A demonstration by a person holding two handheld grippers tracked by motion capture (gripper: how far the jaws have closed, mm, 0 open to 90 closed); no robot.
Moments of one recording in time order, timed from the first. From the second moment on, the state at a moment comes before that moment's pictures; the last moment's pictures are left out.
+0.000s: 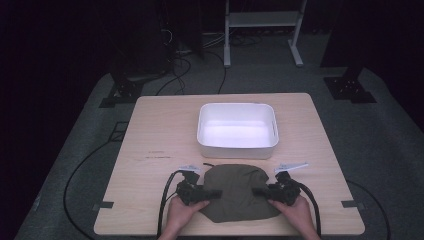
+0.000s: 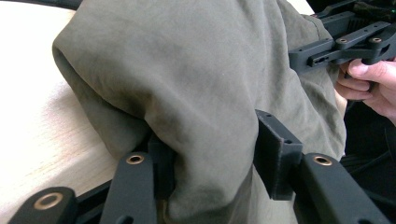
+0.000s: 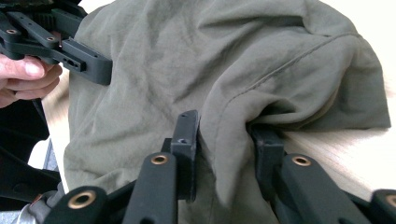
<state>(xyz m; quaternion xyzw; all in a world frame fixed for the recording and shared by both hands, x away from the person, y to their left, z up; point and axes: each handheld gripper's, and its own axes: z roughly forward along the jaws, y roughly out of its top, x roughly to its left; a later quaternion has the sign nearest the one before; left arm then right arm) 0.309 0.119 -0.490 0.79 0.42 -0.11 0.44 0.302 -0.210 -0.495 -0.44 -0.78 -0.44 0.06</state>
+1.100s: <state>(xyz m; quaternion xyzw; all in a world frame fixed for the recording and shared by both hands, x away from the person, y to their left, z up) 0.303 0.134 -0.483 0.75 0.40 -0.16 0.50 0.296 -0.219 -0.481 -0.42 -0.75 -0.50 0.09</state>
